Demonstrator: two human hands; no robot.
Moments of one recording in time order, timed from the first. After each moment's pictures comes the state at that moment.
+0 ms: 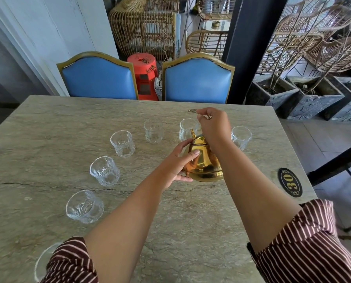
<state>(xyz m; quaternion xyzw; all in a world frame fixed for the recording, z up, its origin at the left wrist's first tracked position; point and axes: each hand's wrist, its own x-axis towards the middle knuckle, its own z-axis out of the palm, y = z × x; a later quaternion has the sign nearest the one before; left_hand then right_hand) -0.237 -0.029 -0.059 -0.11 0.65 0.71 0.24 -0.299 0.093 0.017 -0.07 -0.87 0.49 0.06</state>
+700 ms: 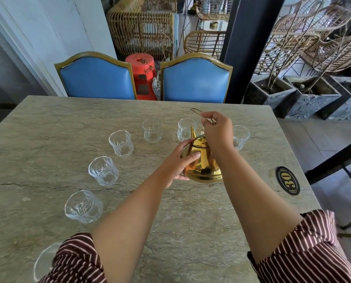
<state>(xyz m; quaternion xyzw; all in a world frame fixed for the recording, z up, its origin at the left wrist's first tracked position) -0.233 -0.024 -0.057 -0.08 0.69 0.68 0.22 -0.282 0.101 0.010 -0.11 -0.82 0.56 0.07</state>
